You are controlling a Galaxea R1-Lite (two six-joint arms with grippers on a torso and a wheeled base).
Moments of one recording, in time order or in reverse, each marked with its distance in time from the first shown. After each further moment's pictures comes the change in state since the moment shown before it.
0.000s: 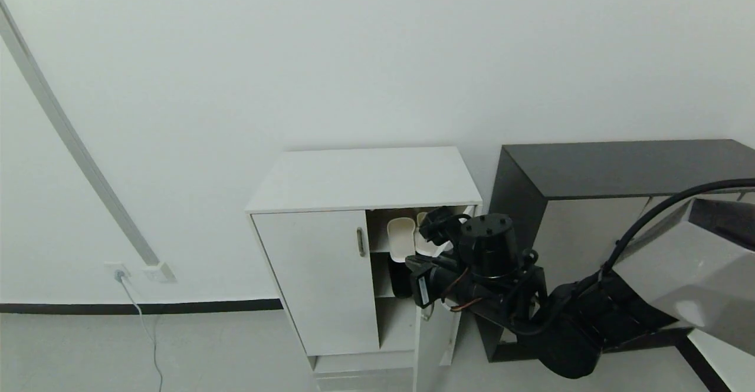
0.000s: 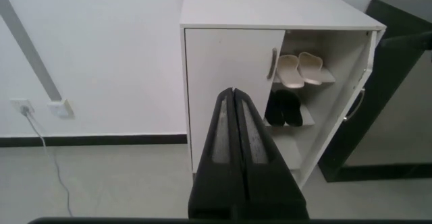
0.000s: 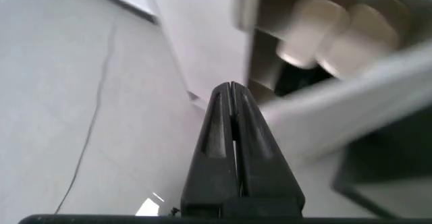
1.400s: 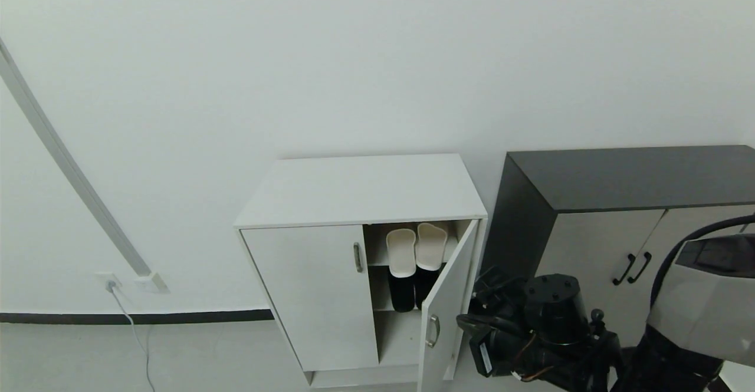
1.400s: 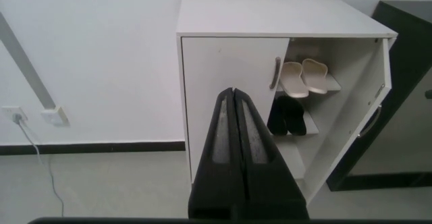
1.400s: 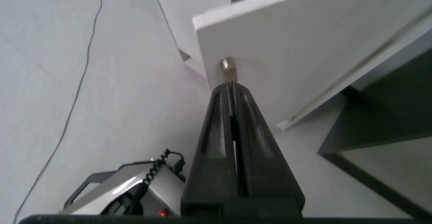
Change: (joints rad) left arm 0.001 0.000 0.000 0.000 0.002 0.000; right arm -0.073 -0.013 0.486 -0.308 0.075 -0.038
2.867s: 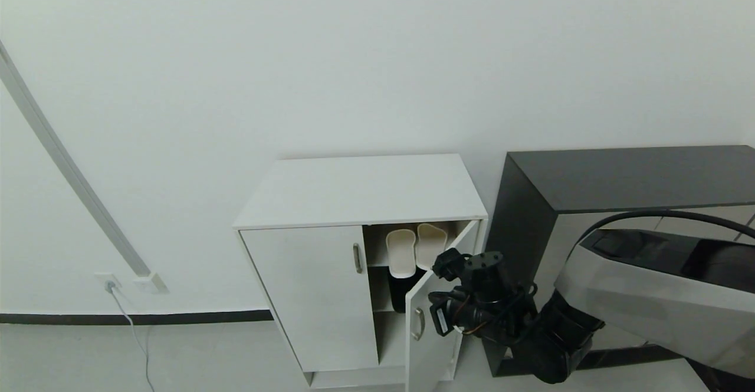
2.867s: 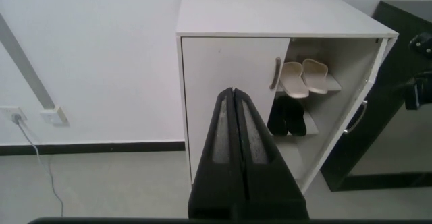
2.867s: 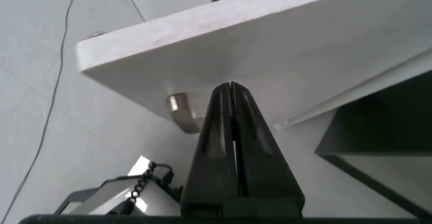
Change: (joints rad) left arm 0.000 0.000 0.000 0.000 0.001 0.000; right arm -0.021 0.248 -0.461 0.244 -0.036 0.003
